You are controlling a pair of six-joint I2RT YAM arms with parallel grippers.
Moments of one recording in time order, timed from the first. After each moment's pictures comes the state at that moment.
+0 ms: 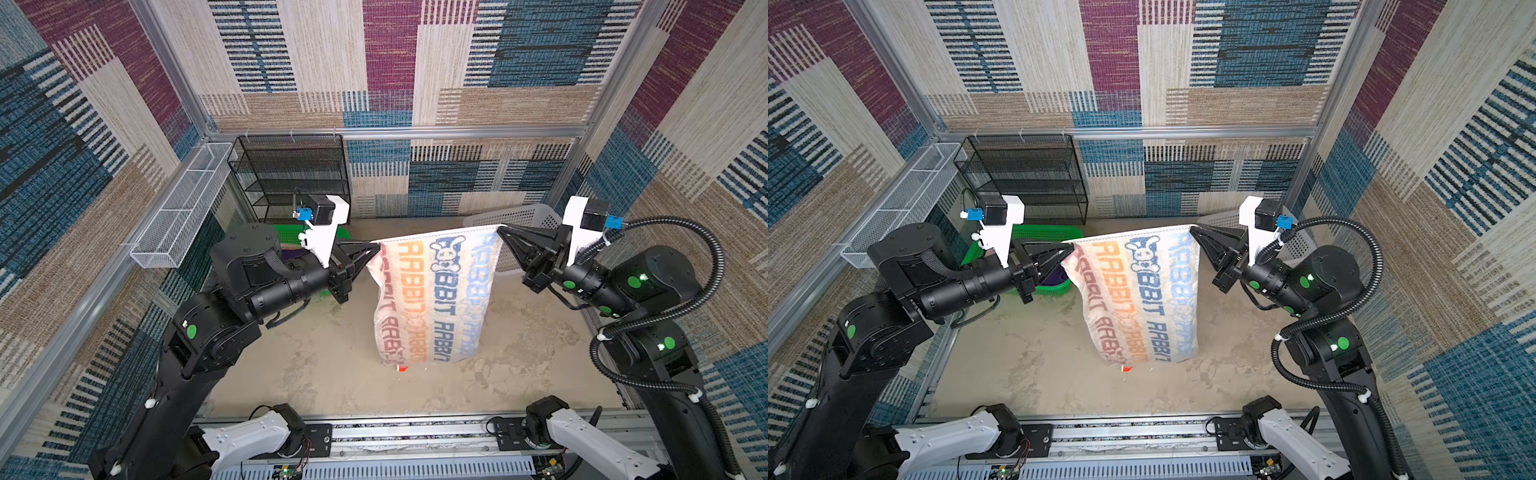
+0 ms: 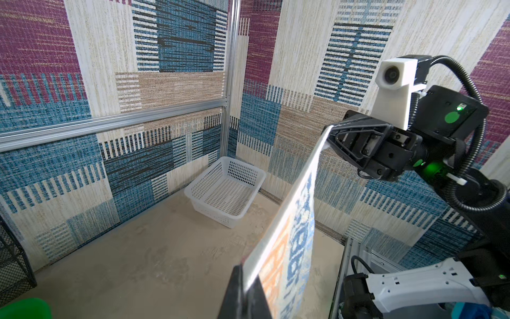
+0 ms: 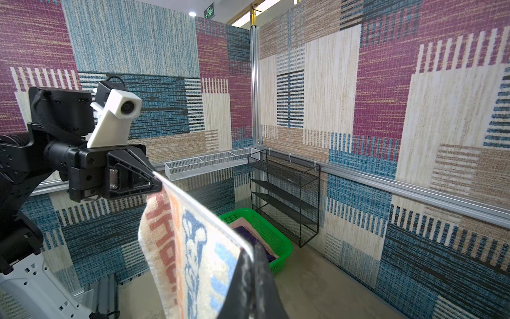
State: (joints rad) left arm -0.73 1.09 1.77 -0.79 0.21 -0.10; right arm 0.34 0.87 1.36 -0.26 -0.55 0.16
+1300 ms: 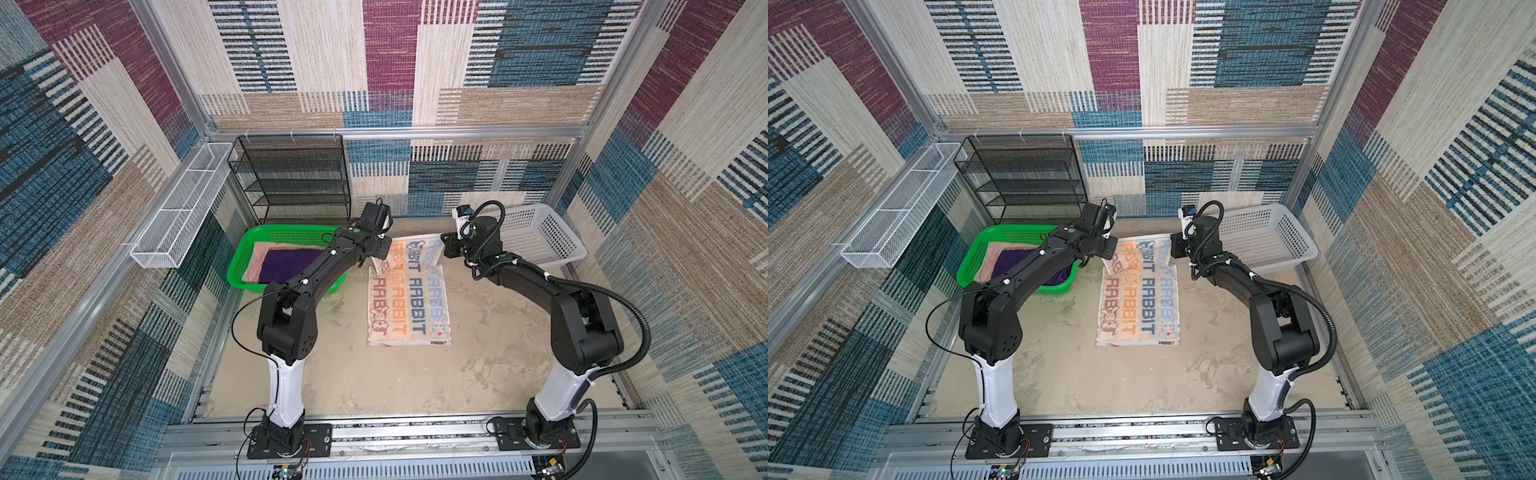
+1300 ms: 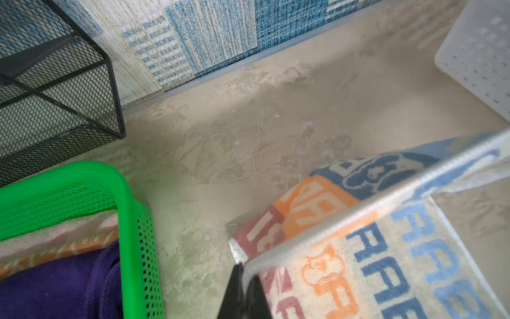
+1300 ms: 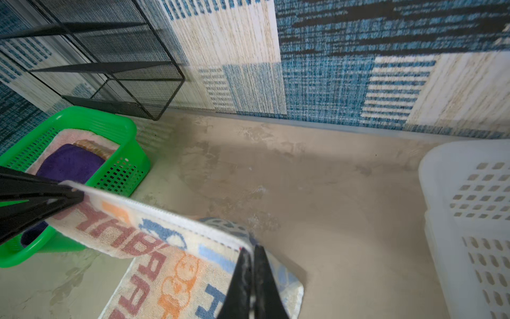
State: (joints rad) left arm -0.47 2.02 1.82 -0.67 -0.18 0.00; right arm 0.27 1.79 1.24 0.11 -0.22 0.17
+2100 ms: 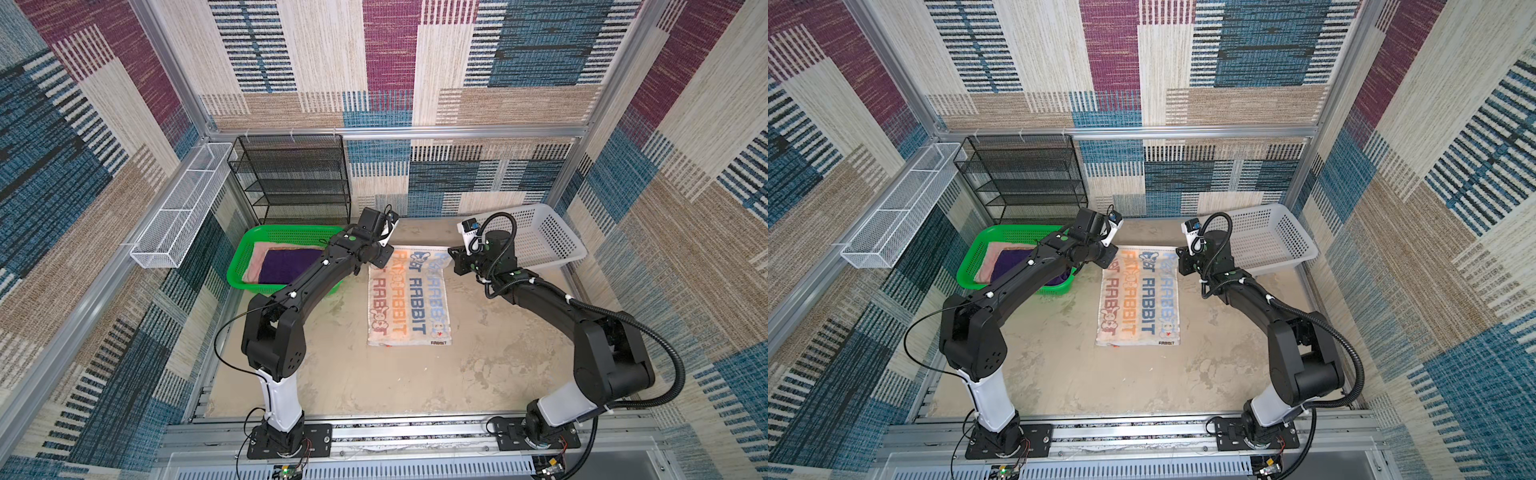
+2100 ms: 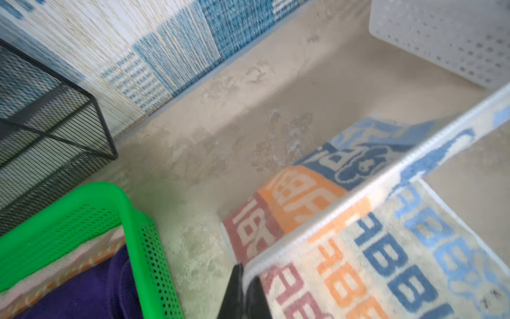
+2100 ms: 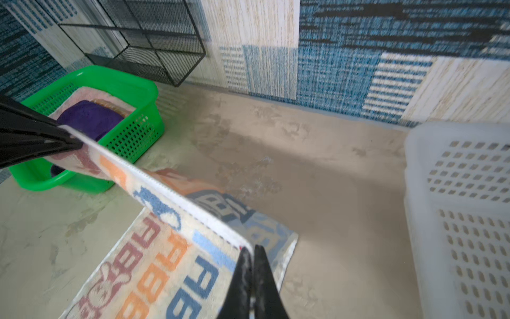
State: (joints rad) left arm -0.51 1.85 1.64 -0.65 -0.13 0.19; right arm 0.26 1.53 0.97 0.09 -0.29 0.04
